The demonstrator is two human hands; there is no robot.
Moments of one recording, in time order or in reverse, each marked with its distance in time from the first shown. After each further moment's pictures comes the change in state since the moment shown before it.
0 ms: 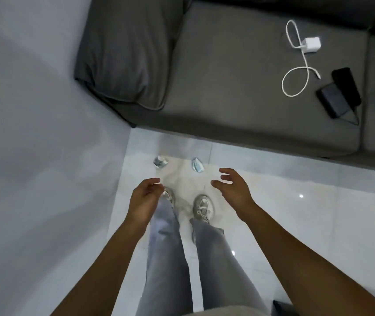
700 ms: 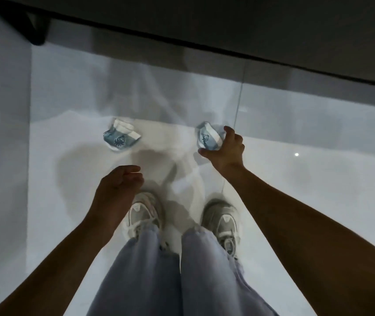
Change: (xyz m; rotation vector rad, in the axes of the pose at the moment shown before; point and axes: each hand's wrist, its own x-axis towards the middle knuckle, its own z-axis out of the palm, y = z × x) left_hand 0.417 -0.270 0.074 0.234 -0.131 -0.100; right_hand 0.473 0.276 0.169 -0.454 0.225 0.003
